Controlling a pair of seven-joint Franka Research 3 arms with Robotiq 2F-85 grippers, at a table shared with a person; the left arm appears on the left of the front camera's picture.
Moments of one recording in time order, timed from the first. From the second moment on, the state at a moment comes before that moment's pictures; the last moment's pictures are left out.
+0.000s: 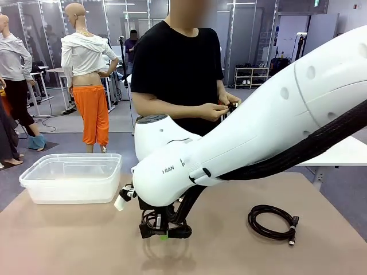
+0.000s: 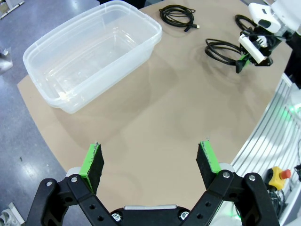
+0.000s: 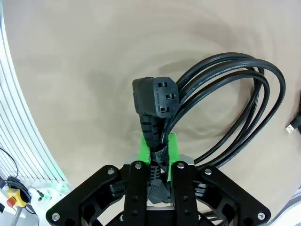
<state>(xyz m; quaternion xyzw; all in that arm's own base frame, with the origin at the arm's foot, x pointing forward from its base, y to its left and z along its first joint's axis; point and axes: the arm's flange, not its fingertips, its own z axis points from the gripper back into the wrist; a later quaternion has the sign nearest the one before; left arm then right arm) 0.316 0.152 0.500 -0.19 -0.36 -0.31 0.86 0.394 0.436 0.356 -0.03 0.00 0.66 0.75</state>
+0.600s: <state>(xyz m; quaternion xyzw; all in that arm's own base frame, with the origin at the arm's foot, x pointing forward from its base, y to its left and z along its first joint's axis) 0.316 0.152 0.500 -0.19 -0.36 -0.31 0.86 0.391 0.452 0.350 -0.02 0.02 0.65 0.76</state>
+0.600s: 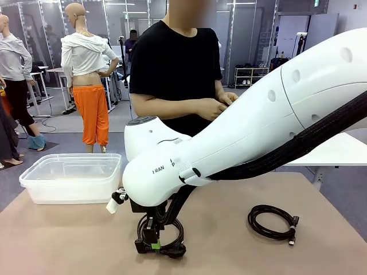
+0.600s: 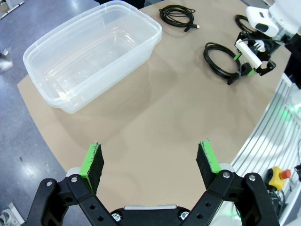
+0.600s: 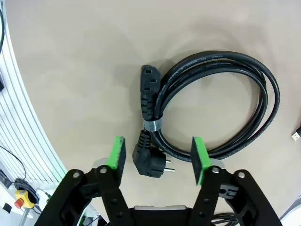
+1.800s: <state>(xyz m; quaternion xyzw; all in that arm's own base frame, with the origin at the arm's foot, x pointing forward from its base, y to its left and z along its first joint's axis) 0.316 0.152 0.500 -0.19 -0.36 -0.31 0.86 0.375 0.239 0.413 0.12 -0.14 0.62 0.76</state>
